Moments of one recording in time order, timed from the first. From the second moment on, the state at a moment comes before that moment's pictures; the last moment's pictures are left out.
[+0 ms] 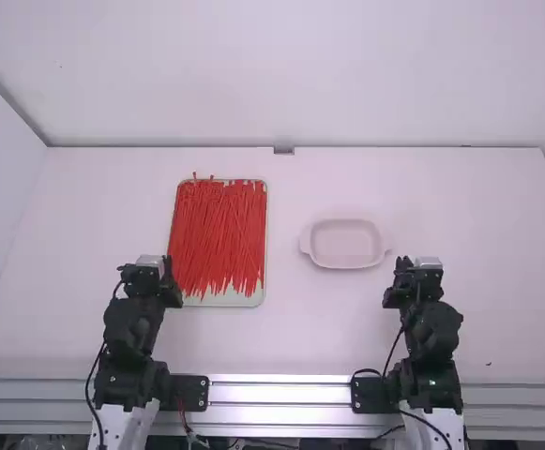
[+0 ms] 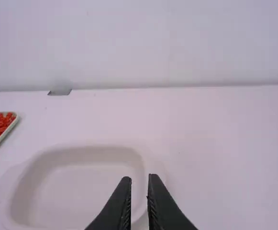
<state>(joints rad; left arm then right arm) 0.00 0.13 0.11 -0.18 0.02 -0.01 0.00 0.15 0.09 -0.16 -0.05 0.00</state>
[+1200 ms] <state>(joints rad) -0.02 0.97 0.87 -0.76 0.13 -0.17 0.18 1.03 0.80 -0.78 -0.10 0.10</state>
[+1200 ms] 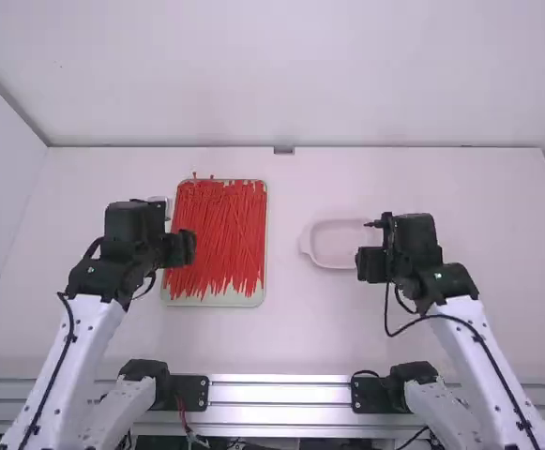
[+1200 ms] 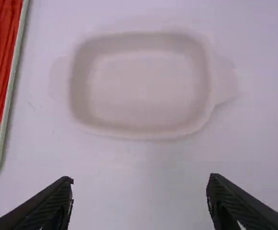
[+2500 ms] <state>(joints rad) -0.03 1.31 1.15 -0.88 0.18 -0.22 0.34 1.29 1.02 -0.95 -0.08 0.20</state>
